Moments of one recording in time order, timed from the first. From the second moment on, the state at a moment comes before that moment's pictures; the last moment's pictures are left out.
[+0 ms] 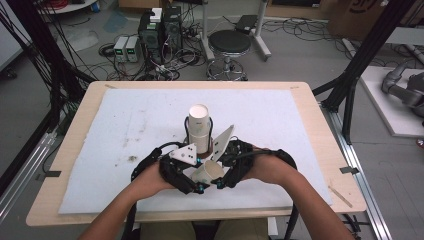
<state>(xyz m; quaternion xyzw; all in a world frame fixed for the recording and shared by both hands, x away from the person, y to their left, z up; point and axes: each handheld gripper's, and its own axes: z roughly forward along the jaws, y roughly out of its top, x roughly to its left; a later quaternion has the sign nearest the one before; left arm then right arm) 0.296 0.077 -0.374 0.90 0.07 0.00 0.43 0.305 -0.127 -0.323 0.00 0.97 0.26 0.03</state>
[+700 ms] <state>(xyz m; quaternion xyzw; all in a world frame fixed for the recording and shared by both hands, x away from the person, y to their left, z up) 0.296 0.138 -0.396 0.82 0.18 0.03 0.54 0.311 -0.198 -0.327 0.13 0.88 0.45 0.07</state>
